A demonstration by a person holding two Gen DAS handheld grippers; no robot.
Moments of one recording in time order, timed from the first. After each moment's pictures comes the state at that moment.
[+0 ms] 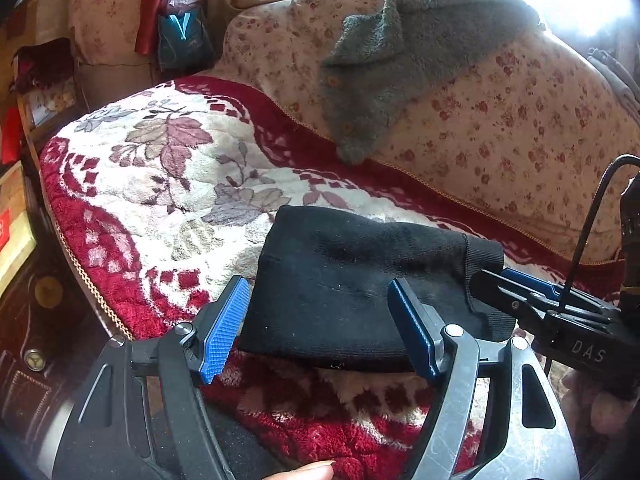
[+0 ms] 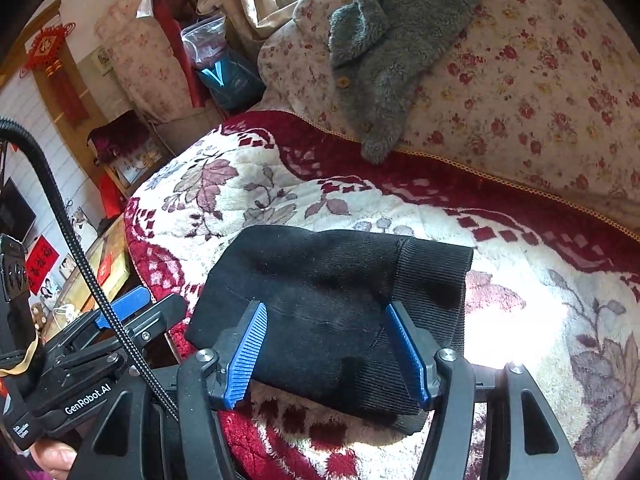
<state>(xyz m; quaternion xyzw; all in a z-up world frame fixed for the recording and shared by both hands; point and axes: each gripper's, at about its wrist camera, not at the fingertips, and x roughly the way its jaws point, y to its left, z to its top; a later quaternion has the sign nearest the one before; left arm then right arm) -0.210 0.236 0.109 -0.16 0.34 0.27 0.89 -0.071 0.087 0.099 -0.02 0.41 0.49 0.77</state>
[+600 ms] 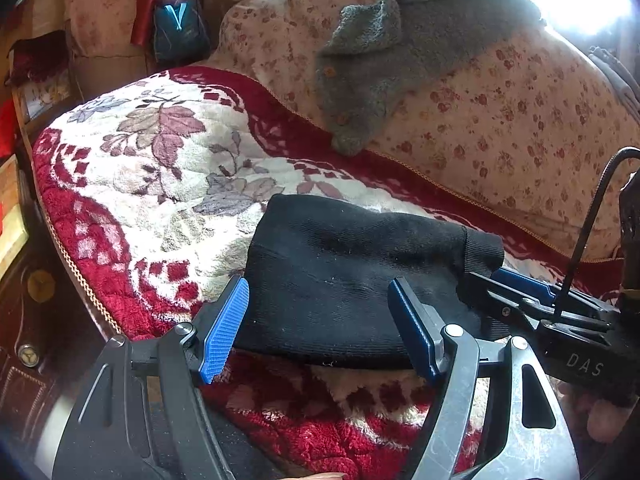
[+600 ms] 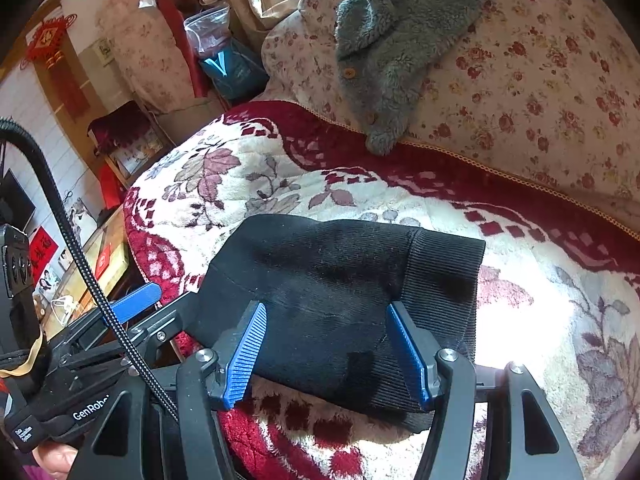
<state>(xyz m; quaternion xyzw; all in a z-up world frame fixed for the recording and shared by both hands) -0.204 0.237 0.101 -0.17 0.35 0.26 0.88 -0.075 0.095 0.094 -0.03 0.41 0.50 0.76</state>
